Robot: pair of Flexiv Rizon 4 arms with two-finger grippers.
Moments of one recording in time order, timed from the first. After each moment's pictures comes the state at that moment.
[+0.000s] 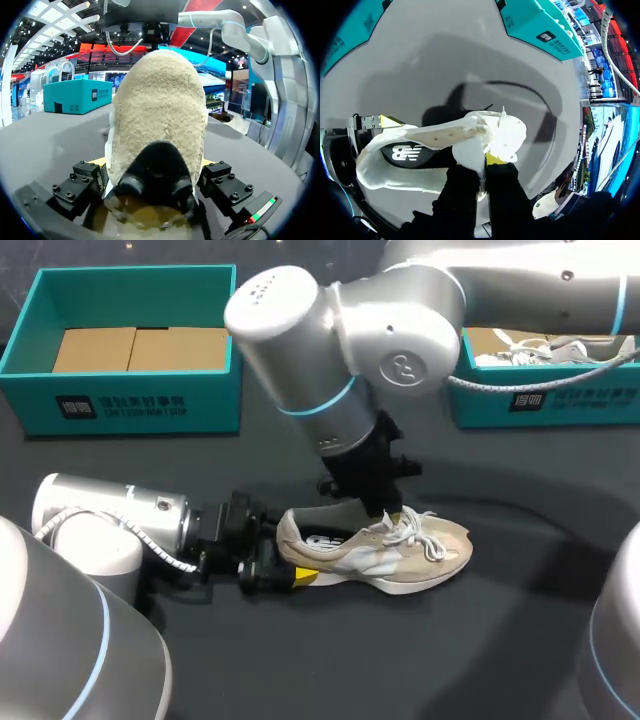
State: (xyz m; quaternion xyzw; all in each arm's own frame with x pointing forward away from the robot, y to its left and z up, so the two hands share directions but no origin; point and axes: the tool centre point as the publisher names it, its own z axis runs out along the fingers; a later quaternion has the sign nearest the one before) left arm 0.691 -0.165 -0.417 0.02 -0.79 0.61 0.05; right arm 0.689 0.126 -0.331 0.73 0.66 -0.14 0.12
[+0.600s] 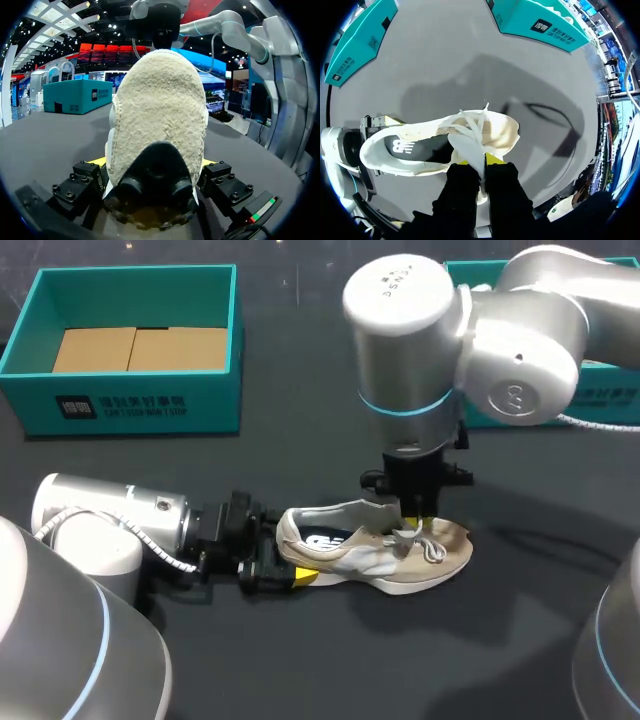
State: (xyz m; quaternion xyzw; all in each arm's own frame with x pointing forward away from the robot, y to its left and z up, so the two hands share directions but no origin) left arm 0.691 -0.165 -0.417 0.02 -0.79 0.61 0.05; right arm 0.679 0.090 -0.320 0.75 0.66 -0.05 0.07
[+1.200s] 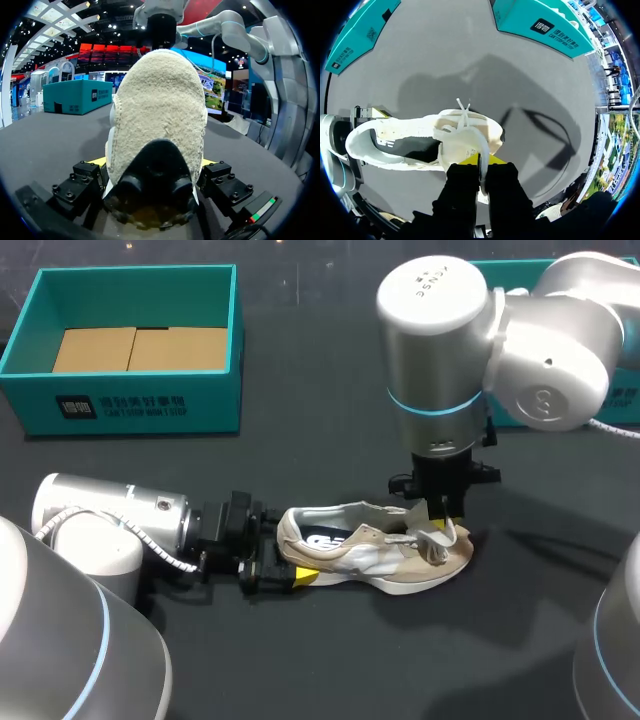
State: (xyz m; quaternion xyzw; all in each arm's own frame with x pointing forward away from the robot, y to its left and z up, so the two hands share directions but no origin) left arm 0.691 -0.166 -0.416 0.02 -0.79 0.61 0.05; right arm 0.680 0.053 -0.327 0.72 0.69 -0.07 0.07
